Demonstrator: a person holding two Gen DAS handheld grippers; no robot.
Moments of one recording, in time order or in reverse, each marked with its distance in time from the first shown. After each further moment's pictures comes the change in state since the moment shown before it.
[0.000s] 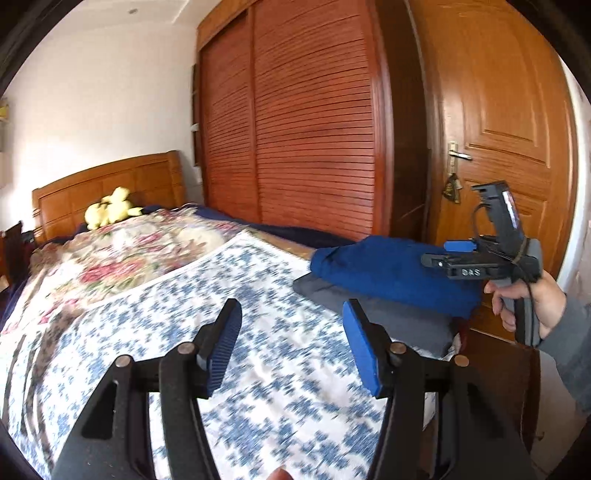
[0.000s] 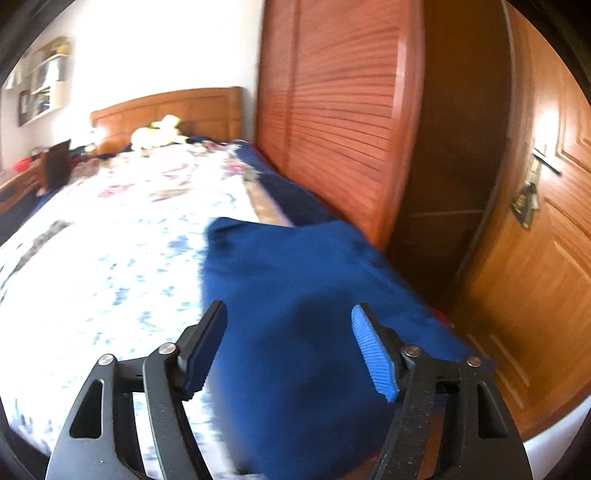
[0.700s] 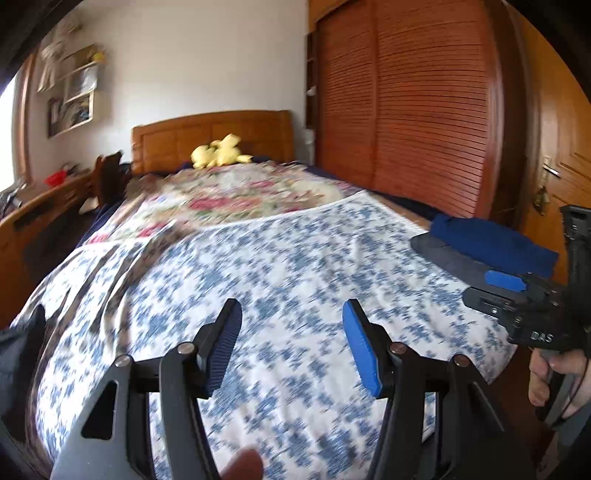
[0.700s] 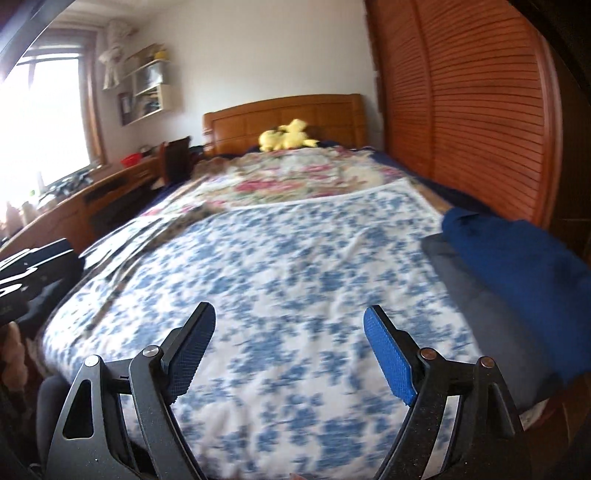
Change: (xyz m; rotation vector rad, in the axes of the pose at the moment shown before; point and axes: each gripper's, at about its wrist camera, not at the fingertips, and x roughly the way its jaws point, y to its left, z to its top) left arm -0.093 0.109 -0.098 -0.230 0.110 0.351; right arm -0.039 0.233 -0.047 -0.062 -0.031 0.410
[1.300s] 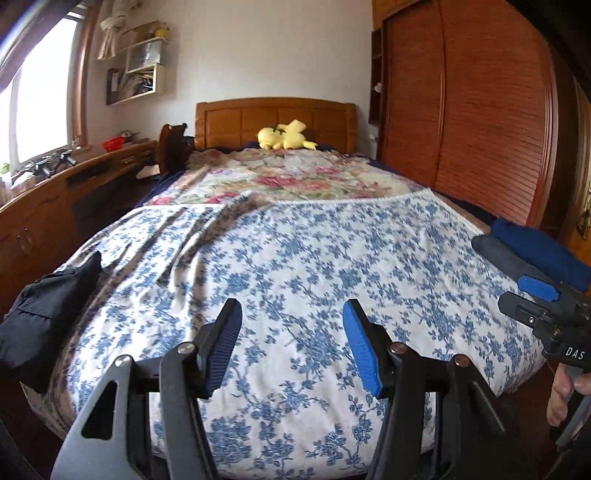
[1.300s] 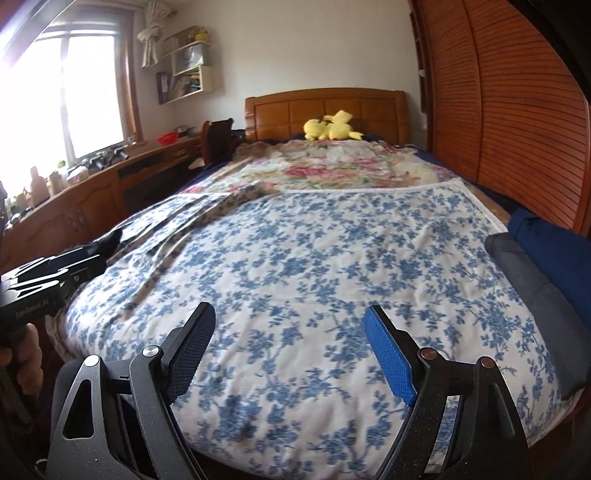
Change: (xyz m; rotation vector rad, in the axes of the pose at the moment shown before) left arm -0.036 0.082 -0.047 -0.122 0.006 0.179; right arm 0.021 0.103 -0.018 -0.077 0.018 0.086
